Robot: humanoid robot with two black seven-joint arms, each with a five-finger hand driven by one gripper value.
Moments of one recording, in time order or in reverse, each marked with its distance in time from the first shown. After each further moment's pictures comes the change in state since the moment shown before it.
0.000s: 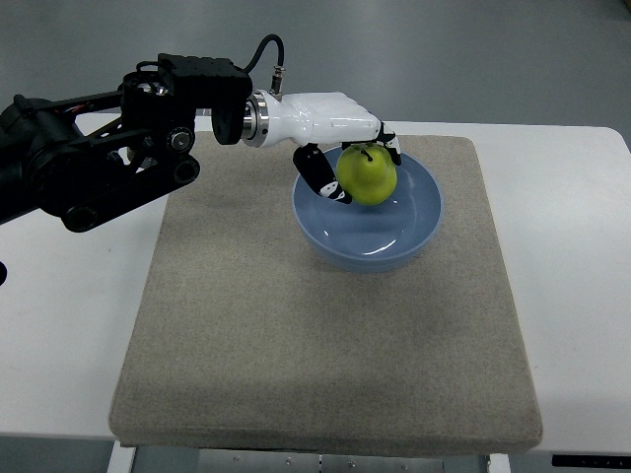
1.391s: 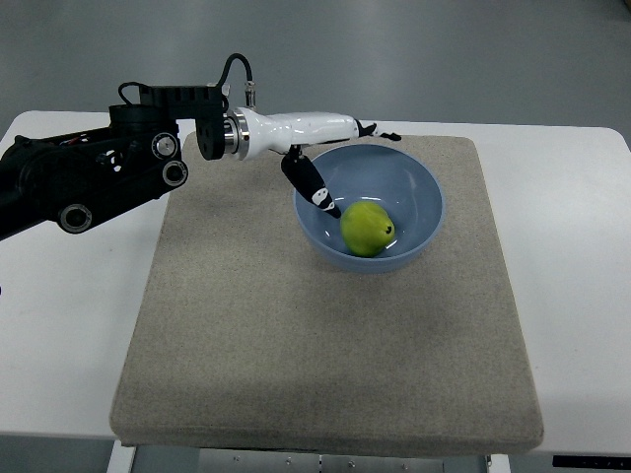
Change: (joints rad) left arm 0.069 0.023 -0.019 0.050 -0.396 0.080 0.000; right arm 0.000 0.000 0.000 0.000 0.000 0.000 0.000
